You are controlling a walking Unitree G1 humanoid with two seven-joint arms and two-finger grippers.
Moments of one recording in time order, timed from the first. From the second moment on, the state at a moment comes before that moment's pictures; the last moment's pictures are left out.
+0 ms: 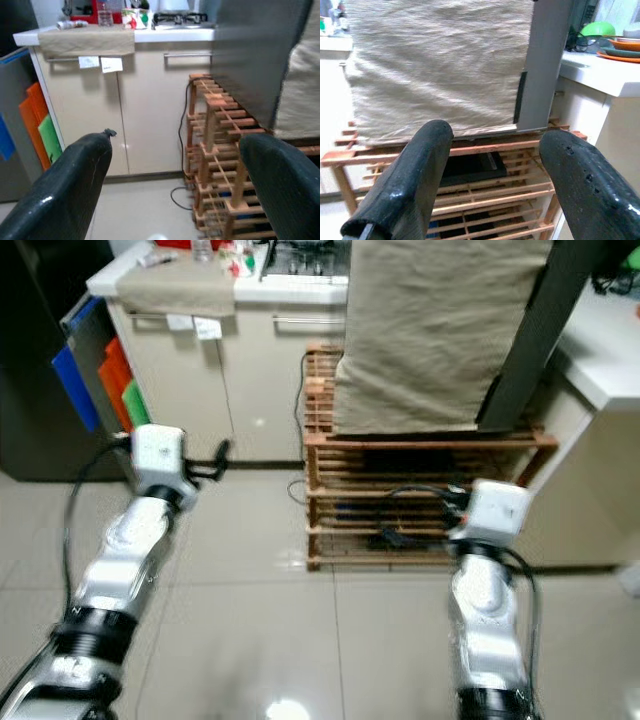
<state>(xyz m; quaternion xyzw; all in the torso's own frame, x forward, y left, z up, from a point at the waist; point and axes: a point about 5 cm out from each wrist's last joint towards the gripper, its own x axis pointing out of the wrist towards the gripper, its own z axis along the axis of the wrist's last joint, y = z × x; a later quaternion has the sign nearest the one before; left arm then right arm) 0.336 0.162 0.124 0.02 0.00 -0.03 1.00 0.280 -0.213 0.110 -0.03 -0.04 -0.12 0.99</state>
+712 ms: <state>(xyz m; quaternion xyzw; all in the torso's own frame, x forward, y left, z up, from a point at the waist) 0.335 0.135 0.125 0.03 -0.01 -0.09 1.00 0.290 -0.221 0.105 -0.03 -0.02 -0.12 0.99</state>
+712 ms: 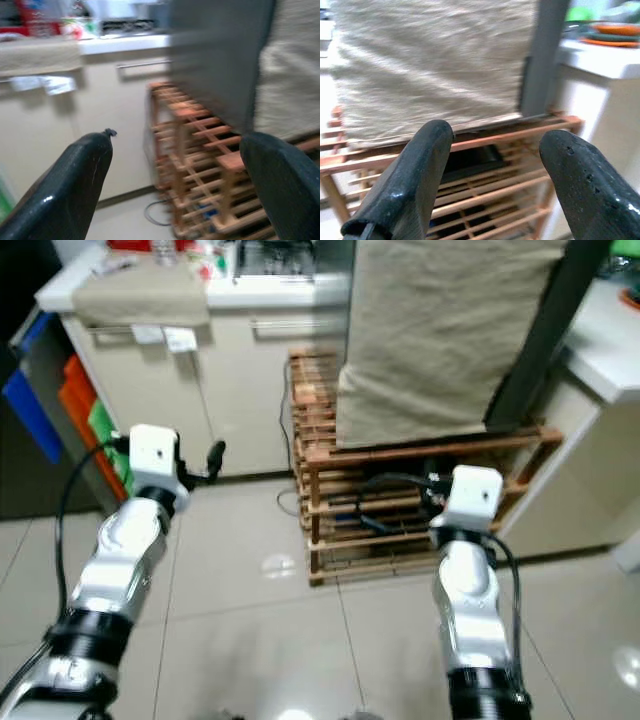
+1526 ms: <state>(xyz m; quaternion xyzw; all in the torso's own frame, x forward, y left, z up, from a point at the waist) 0.332 0.129 0.179 -0.04 -0.11 -0.12 0.99 0.304 -0.192 0.143 -0.01 -0.11 -0.11 0.99</state>
